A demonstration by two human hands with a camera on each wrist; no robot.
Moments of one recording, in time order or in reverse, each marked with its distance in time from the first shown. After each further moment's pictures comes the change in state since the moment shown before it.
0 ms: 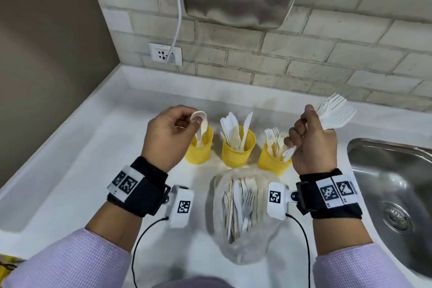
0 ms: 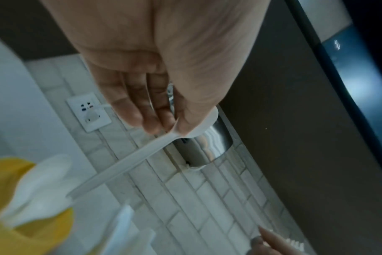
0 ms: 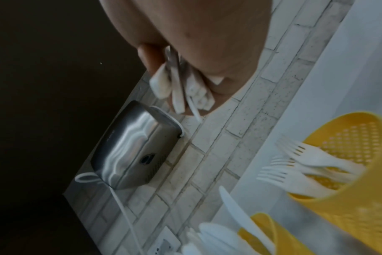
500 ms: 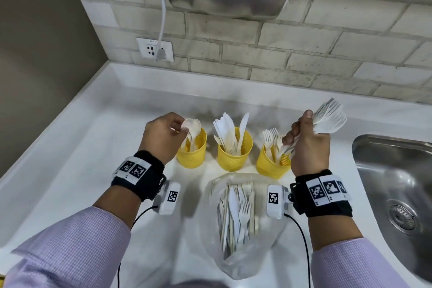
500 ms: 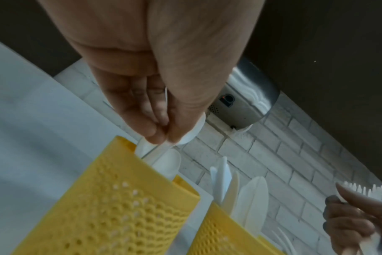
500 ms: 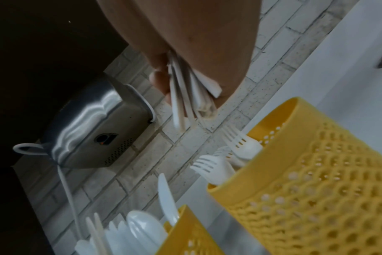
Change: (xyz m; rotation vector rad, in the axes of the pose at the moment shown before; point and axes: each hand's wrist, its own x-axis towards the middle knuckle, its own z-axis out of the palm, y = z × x) left_hand 0.048 -0.071 0.025 0.397 -0.086 -0.106; right_hand 0.049 0.043 -0.028 -0.244 0.058 -0.125
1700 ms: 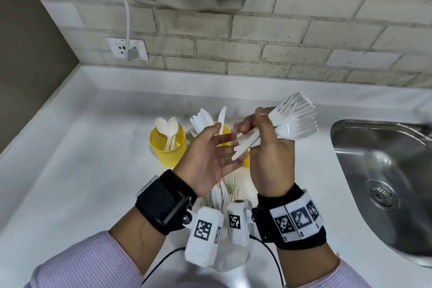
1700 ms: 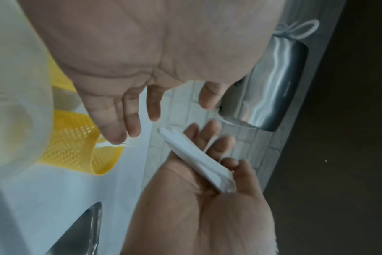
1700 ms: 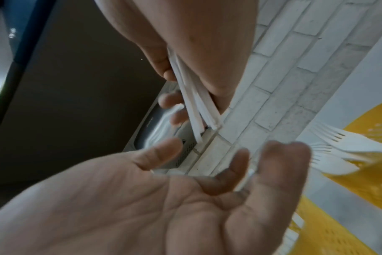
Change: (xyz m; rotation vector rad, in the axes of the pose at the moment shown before) left_hand -0.070 0.114 0.055 -1.278 -0.695 -0.708; right_hand -0.086 -0.048 0.027 0.166 -0.178 -0.042
